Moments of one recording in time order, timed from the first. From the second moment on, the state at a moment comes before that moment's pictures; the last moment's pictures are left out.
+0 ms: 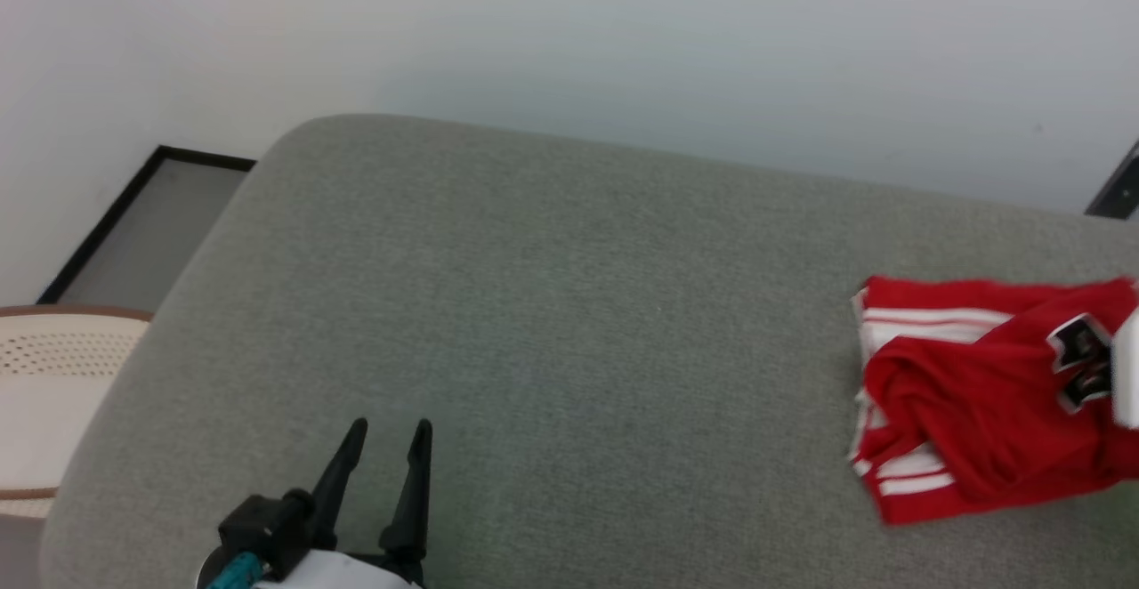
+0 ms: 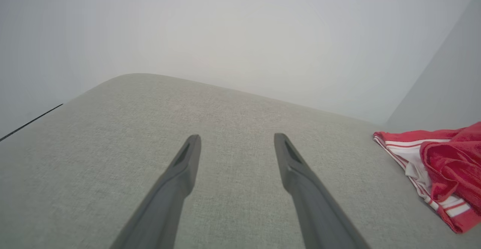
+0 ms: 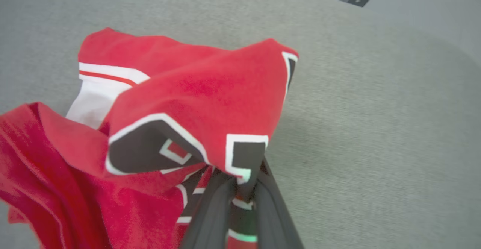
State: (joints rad) left arm -0.01 0.13 -0.12 0.18 -0.35 -0.13 -0.25; right arm -0.69 -0.58 0.38 0.84 0.62 0.13 0.54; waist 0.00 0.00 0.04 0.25
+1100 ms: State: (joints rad) left arm -0.15 0.11 -0.14 0.16 -0.34 -0.13 -0.26; right arm -0.90 -1.00 0.55 0.76 0.65 0.13 0.59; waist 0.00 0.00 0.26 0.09
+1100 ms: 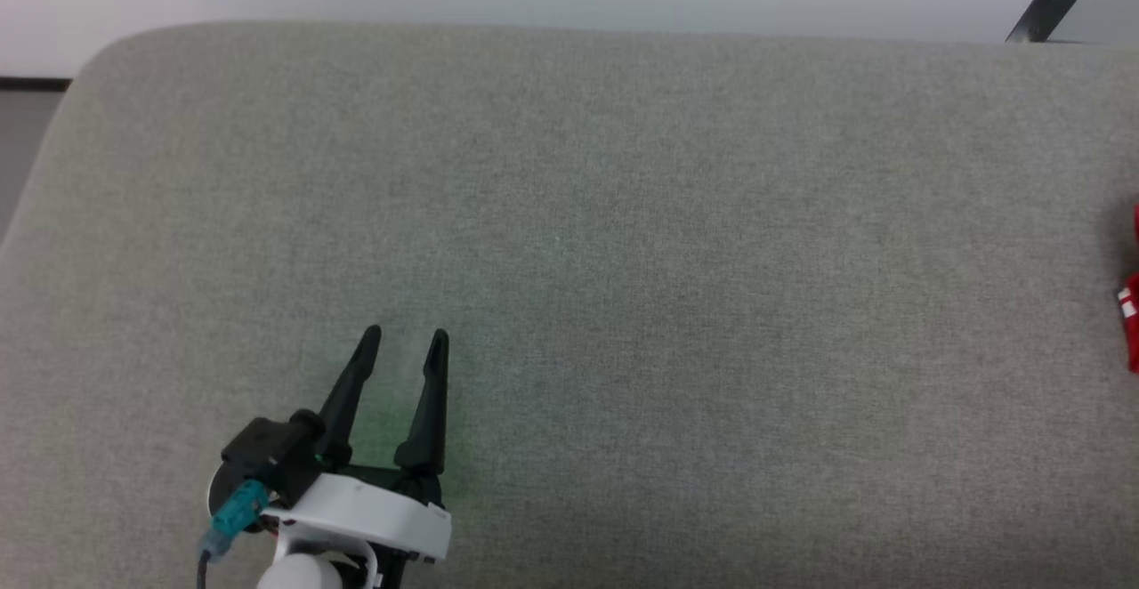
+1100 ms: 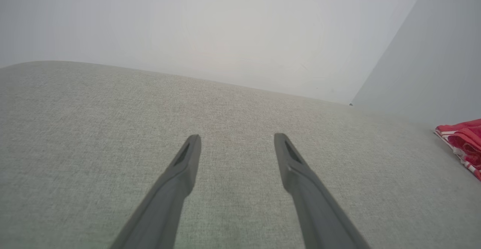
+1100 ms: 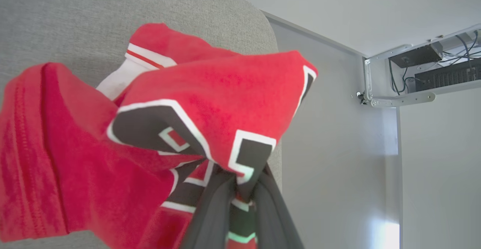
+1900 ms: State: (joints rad) left arm -0.16 0.13 -0.15 0.16 -0.35 -0.13 -0.26; right arm -0.81 -0.90 0.45 0.98 0.50 0.13 0.61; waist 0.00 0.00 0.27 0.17
